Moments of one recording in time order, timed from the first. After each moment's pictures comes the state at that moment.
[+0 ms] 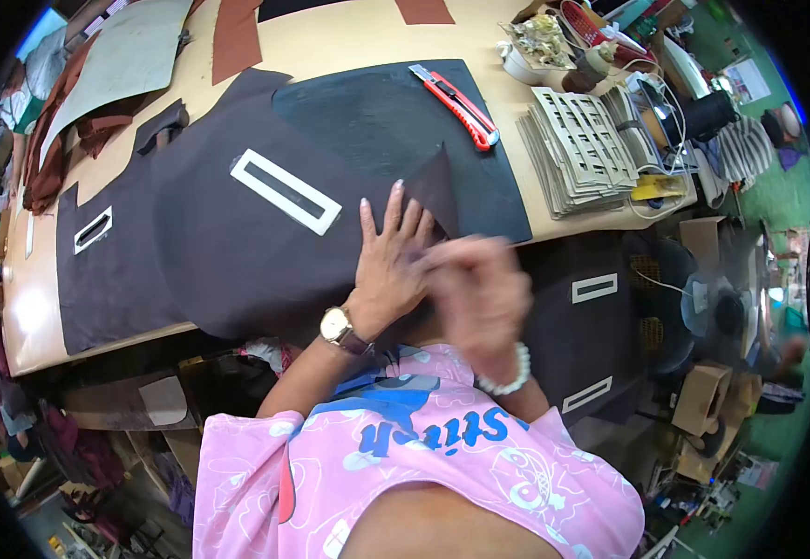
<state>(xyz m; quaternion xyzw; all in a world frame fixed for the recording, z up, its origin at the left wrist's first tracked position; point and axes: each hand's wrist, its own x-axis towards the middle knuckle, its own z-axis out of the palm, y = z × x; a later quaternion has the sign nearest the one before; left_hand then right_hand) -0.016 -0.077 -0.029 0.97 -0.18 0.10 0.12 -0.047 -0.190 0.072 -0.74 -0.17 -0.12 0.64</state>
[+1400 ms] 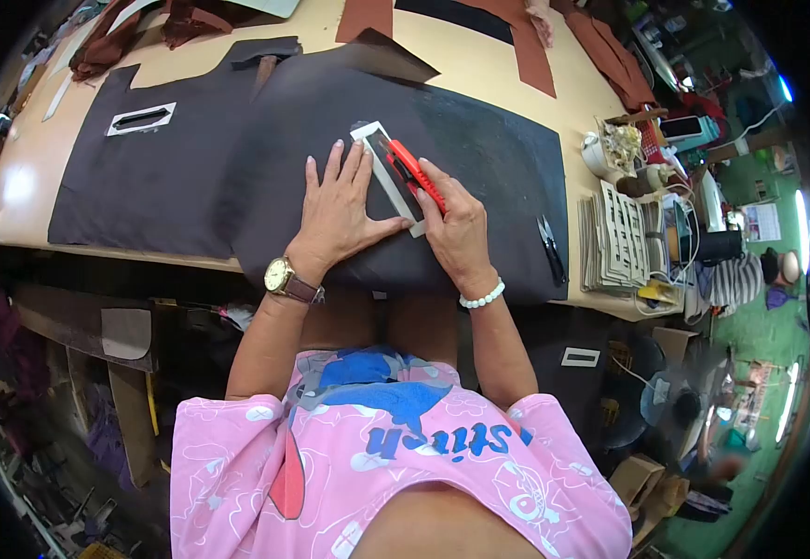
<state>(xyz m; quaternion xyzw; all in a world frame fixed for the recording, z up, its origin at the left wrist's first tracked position) -0.016 0.079 -0.009 0.98 0.03 0.11 0.16 0.041 -0.084 0.011 -0.84 -0.34 -0.14 0.40</state>
